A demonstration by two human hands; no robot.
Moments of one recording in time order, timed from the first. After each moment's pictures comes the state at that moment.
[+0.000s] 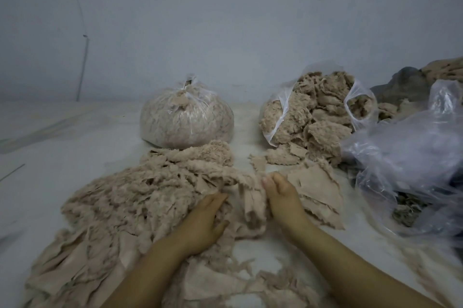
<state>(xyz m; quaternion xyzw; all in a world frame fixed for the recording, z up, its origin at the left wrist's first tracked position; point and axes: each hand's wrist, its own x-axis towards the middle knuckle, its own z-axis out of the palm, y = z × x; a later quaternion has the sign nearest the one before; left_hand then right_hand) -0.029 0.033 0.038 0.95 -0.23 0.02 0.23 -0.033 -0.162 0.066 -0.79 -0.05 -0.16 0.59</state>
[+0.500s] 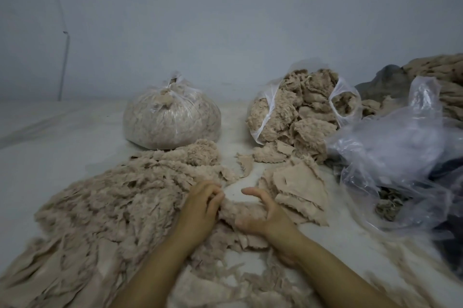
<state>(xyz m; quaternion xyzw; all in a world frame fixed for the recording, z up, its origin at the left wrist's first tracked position) -0.021 -0.004 0.042 0.87 -0.19 0.21 0.40 -0.058 -0.183 0.045 -0.74 -0.04 0.05 0.67</state>
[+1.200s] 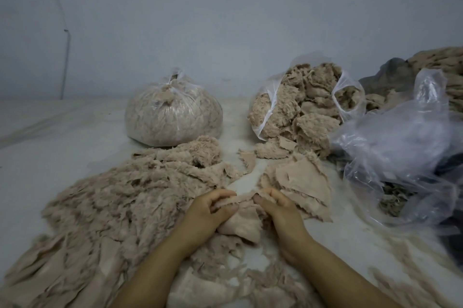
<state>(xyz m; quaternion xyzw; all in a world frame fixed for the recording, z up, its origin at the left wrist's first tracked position) -0.038 -0.003 0.046 0.78 -0.17 -0.01 0.60 -0.059 -0.178 0.043 -0.61 0.01 0.00 0.79</state>
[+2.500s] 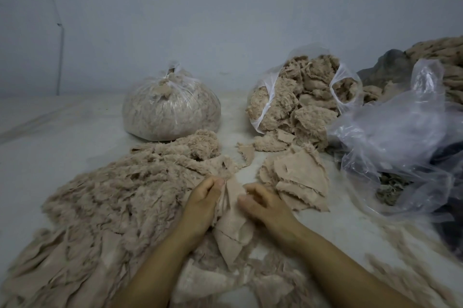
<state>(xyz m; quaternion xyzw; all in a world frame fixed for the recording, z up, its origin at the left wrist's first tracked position) -0.047 -0.015 0.051 0.71 -0.10 0.03 0.70 -0.070 -0.175 0.050 -0.75 -0.14 0.02 0.65</state>
